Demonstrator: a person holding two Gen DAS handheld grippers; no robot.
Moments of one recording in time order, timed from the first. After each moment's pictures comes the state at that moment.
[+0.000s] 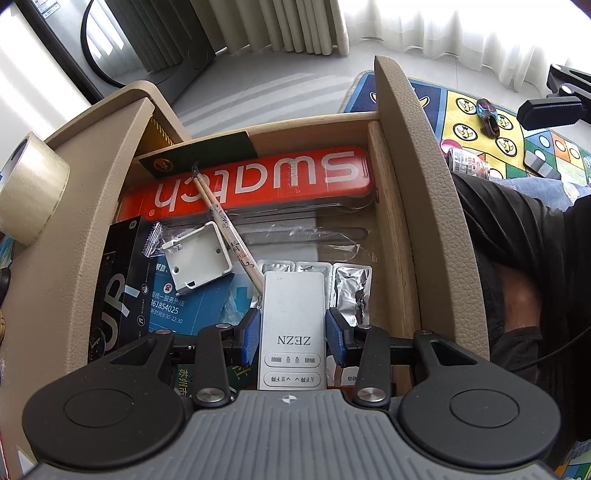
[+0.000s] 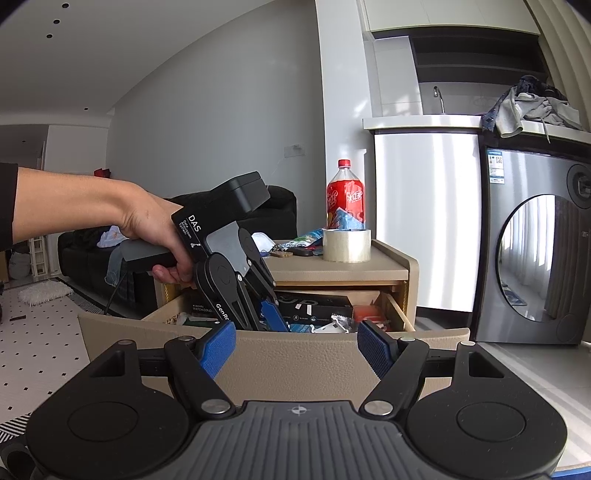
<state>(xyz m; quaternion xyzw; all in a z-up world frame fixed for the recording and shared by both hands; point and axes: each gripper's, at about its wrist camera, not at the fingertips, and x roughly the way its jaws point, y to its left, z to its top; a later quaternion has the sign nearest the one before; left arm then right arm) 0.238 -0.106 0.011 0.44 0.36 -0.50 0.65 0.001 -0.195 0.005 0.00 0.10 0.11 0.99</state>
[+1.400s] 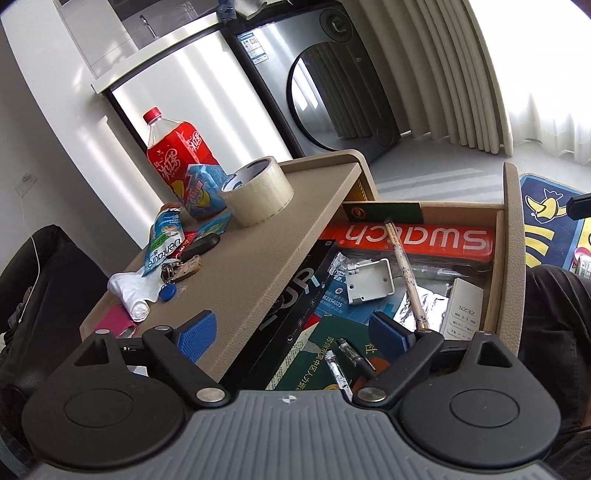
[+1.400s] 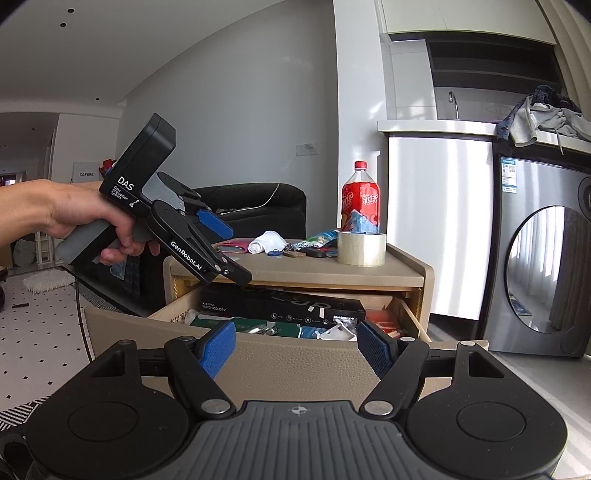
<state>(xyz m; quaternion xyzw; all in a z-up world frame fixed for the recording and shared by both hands) 0.195 -0.008 0.074 0.33 0.20 -0.30 0.87 0.008 -0.178 0.007 -0.02 0.10 0.13 0.99</state>
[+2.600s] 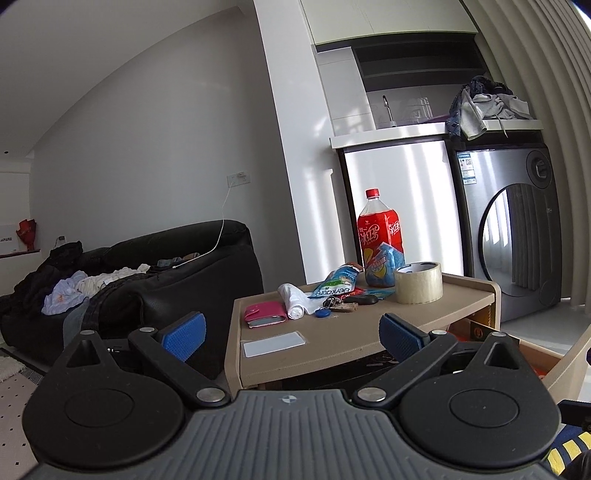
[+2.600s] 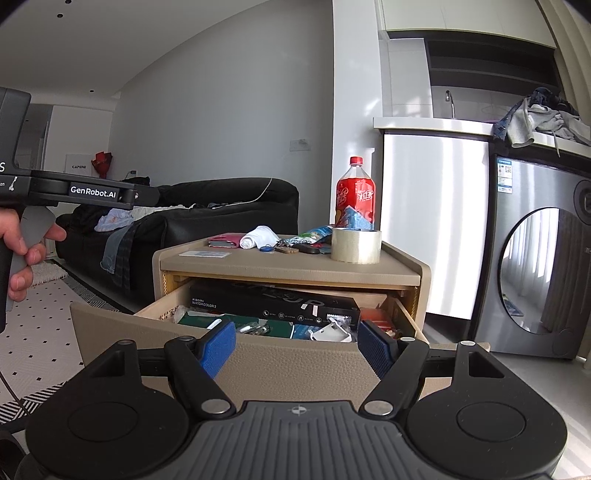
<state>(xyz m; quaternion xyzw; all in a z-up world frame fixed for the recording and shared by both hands) 0.076 0.053 0.081 0.09 0.04 -0.02 1.00 0.018 -0.172 0.005 -0.03 0.10 0.11 0.99</state>
